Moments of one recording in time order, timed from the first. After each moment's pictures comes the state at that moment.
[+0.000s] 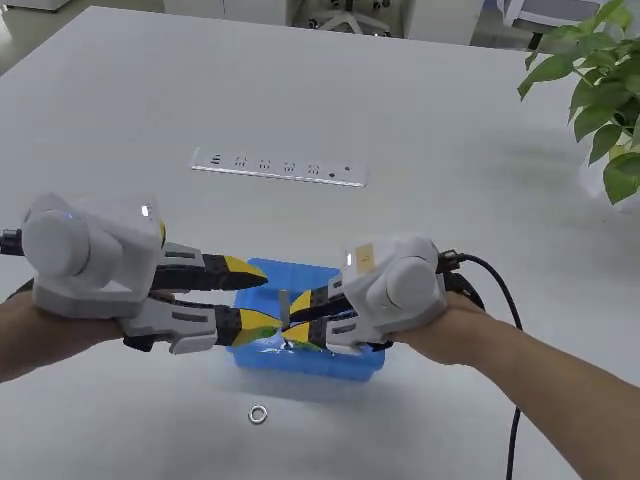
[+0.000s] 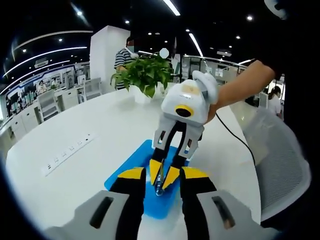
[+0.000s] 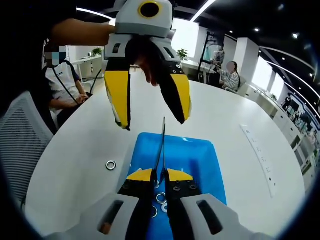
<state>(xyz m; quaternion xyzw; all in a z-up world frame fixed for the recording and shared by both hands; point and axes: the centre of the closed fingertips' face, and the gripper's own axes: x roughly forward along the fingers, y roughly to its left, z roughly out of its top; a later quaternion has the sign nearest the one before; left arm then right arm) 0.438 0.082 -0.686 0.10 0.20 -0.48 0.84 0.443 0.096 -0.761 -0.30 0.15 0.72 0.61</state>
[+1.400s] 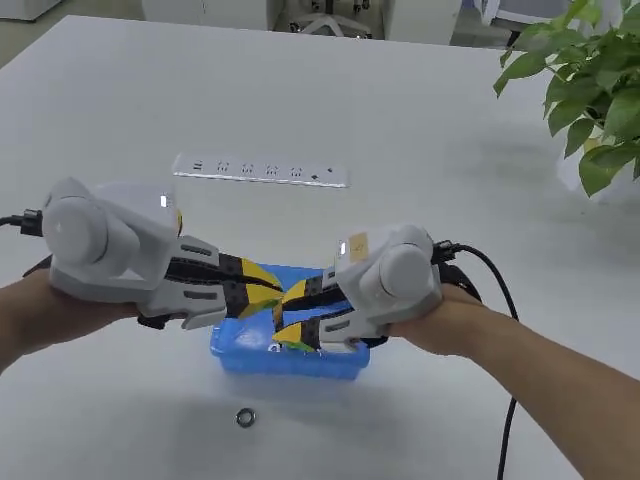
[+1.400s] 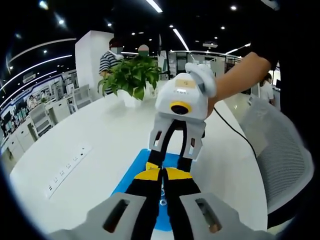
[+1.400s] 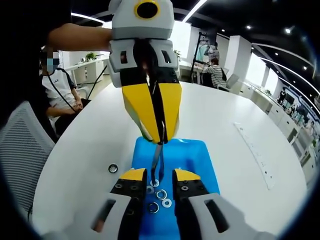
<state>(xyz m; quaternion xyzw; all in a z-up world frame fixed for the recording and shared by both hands) 0.446 0.061 -0.676 0.15 0.19 -0.52 0.82 0.446 0.085 -0.743 -0.27 0.17 0.70 0.63</state>
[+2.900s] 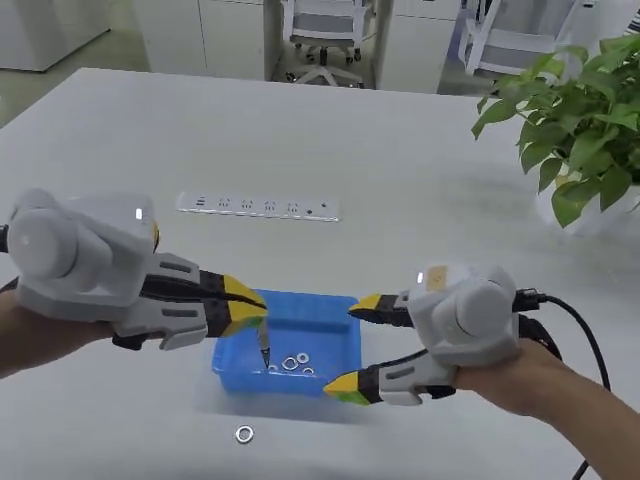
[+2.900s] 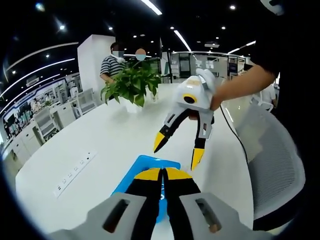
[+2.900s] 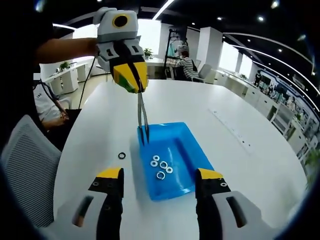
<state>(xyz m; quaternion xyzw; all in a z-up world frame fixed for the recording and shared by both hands) 0.413 0.067 -0.636 0.16 0.18 -0.50 0.83 0.433 0.011 -0.716 -0.25 0.20 0.62 0.72</state>
